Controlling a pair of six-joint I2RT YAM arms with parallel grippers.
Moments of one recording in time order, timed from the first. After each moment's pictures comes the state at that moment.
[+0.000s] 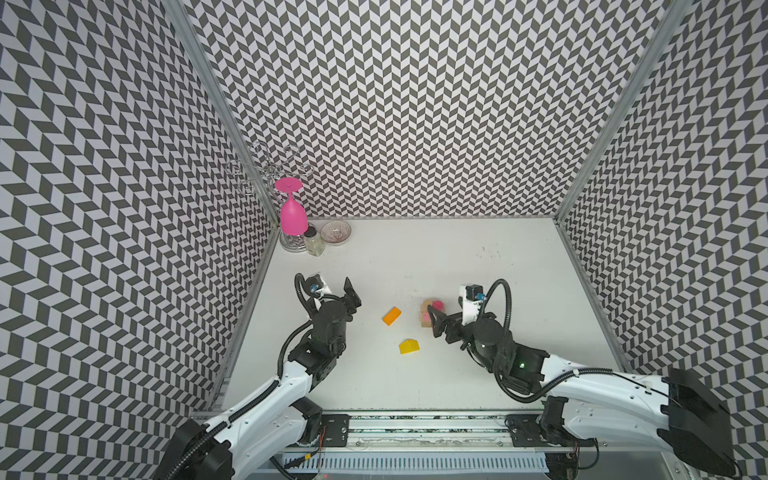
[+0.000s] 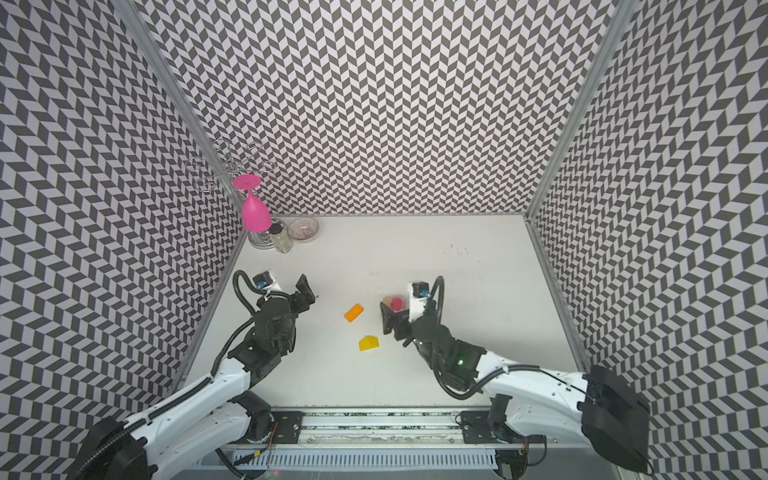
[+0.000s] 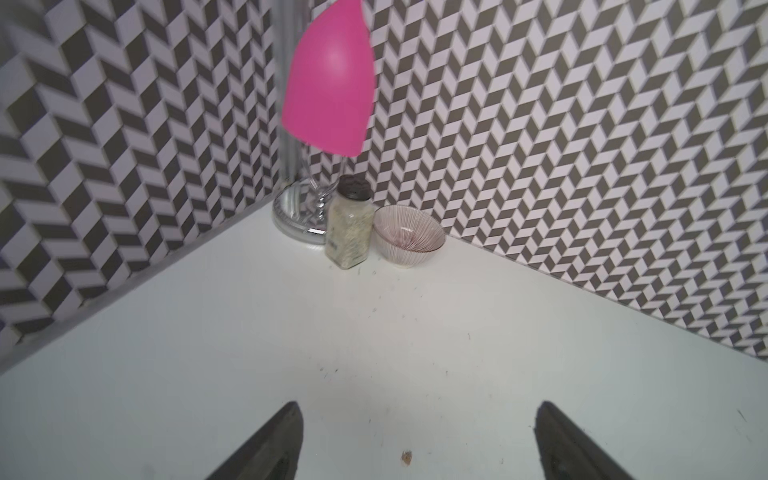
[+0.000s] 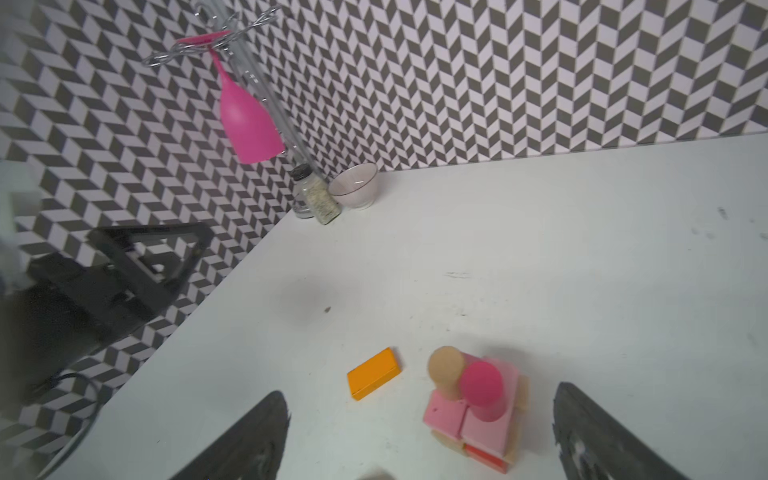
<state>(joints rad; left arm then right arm) -0.52 0.89 0.34 0.28 -0.72 -0.46 1.10 1.14 0.56 0.29 0.55 0.48</state>
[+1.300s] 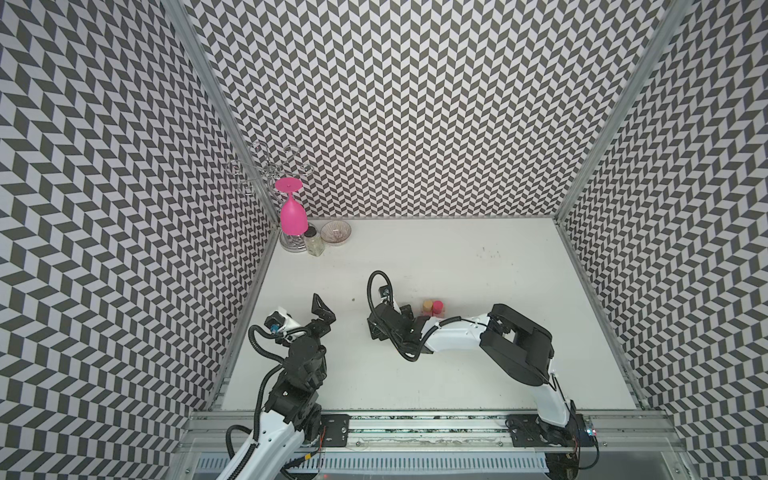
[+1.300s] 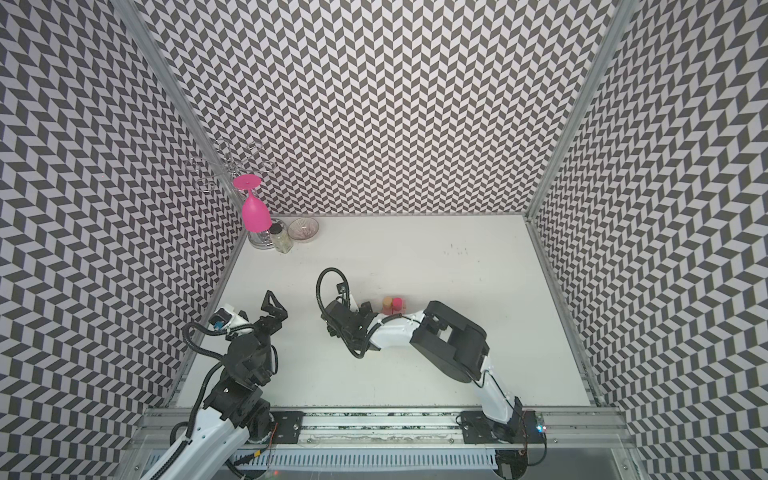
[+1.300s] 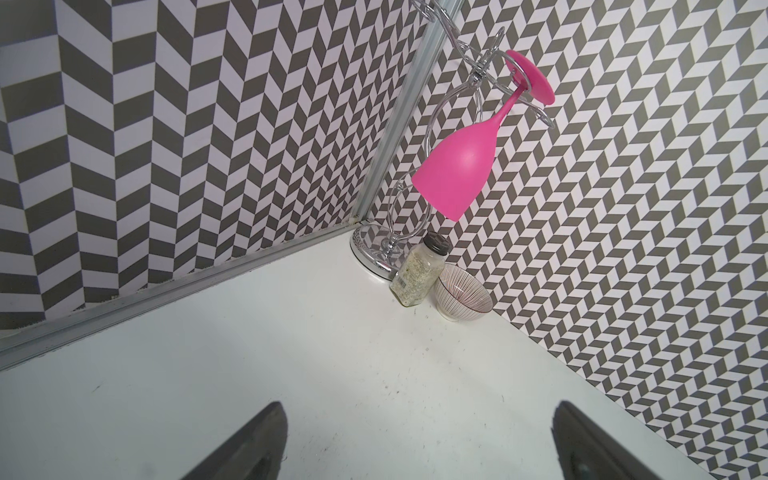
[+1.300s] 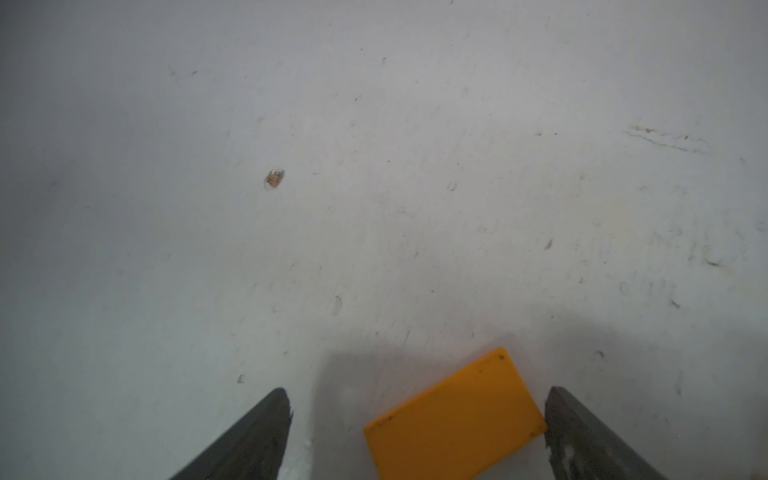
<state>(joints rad) -0.41 0.35 0.11 0.18 -0.76 -0.56 1.09 2.11 1.31 -0.02 0.45 0.60</state>
